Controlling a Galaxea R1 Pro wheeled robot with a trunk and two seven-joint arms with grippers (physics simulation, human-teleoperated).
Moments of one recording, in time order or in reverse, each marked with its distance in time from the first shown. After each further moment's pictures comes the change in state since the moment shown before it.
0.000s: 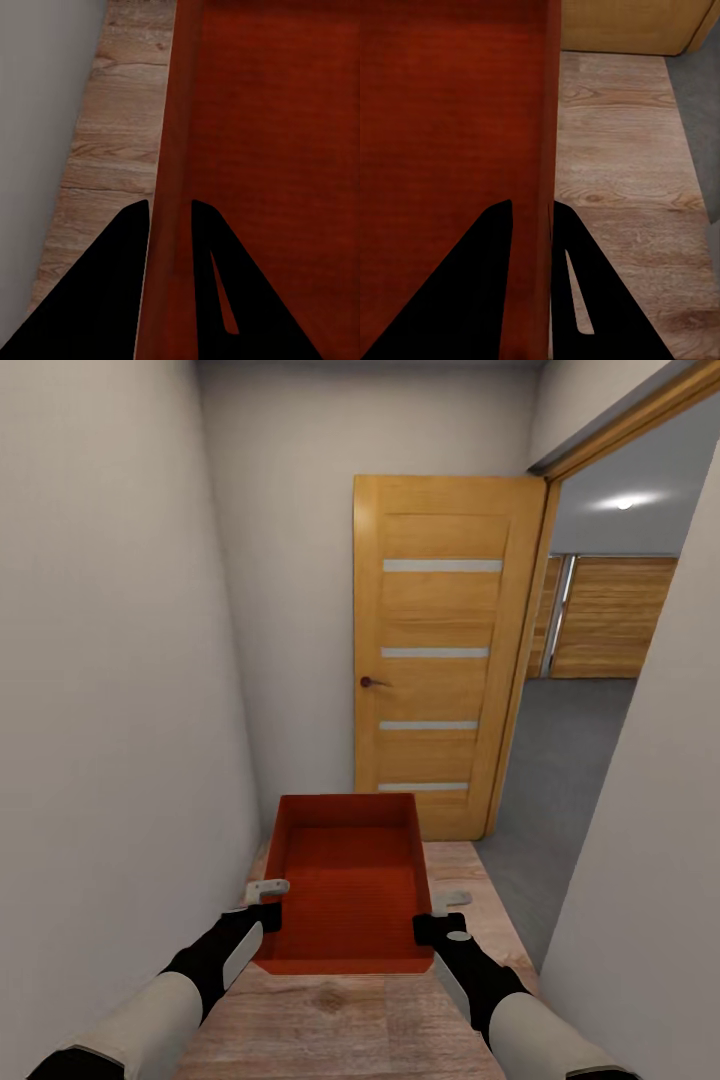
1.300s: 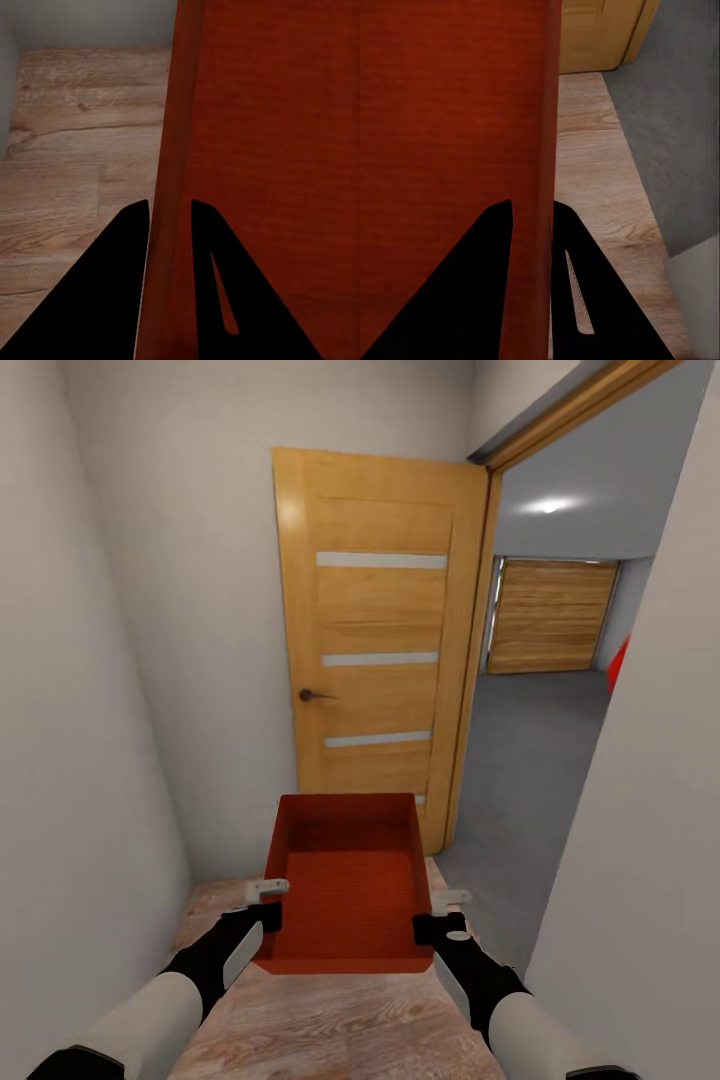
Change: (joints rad) left arm 0.000 -0.001 -0.003 -0.001 0.005 -0.002 0.005; right arm 0.000 0.001 0.000 -0.002 0.002 0.002 -0.002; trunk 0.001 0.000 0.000
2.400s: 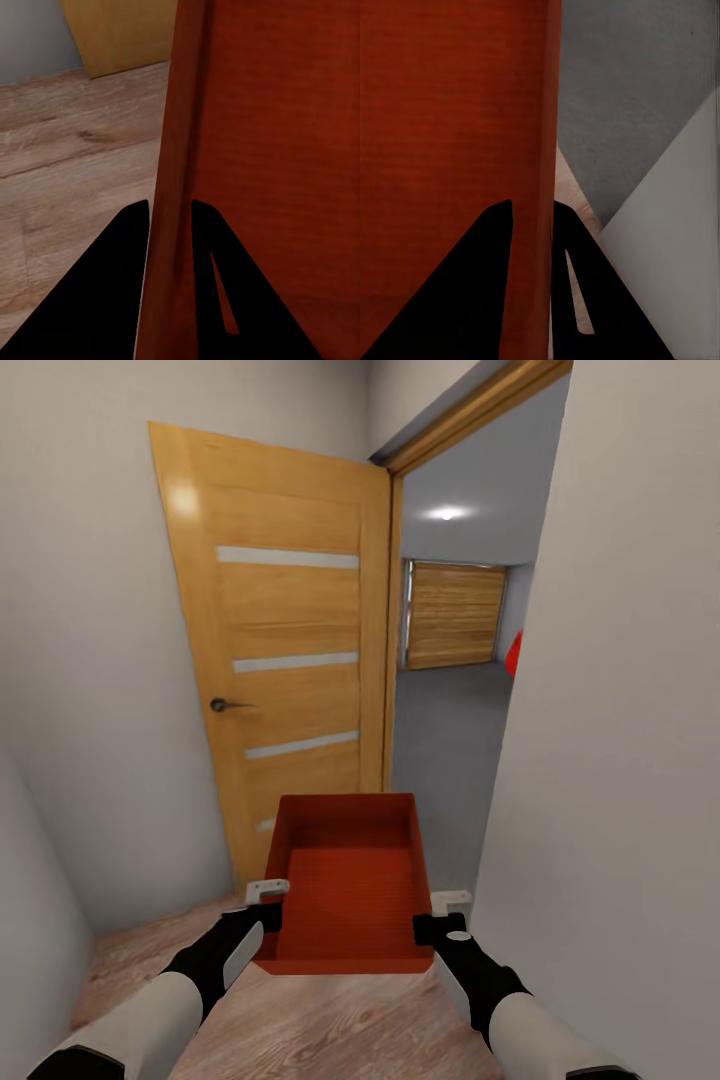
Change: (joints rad) left arm 0.000 -0.001 0.002 0.001 -0.003 0.003 0.000; right arm 0.000 -0.001 0.000 0.001 -0.002 0.001 0.002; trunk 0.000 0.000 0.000
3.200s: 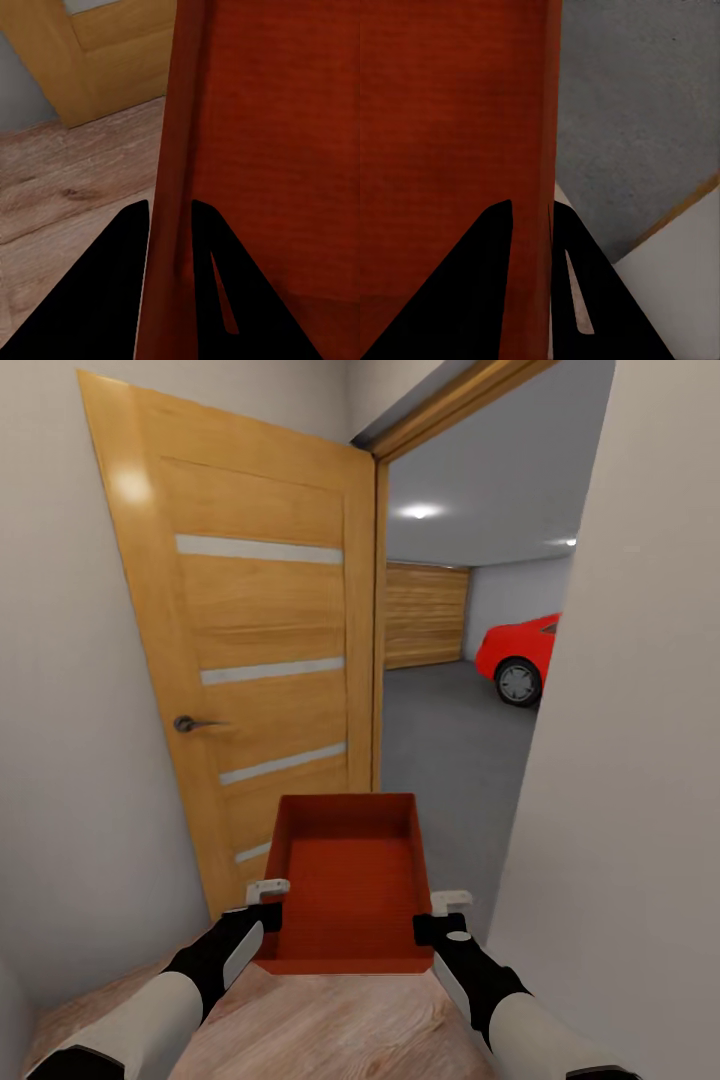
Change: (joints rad) left arm 0.000 0.000 0.002 -0.001 -0.005 0.000 -0.001; right arm 0.000 0.000 0.001 0.002 -0.003 -0.004 0.001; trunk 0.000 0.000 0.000
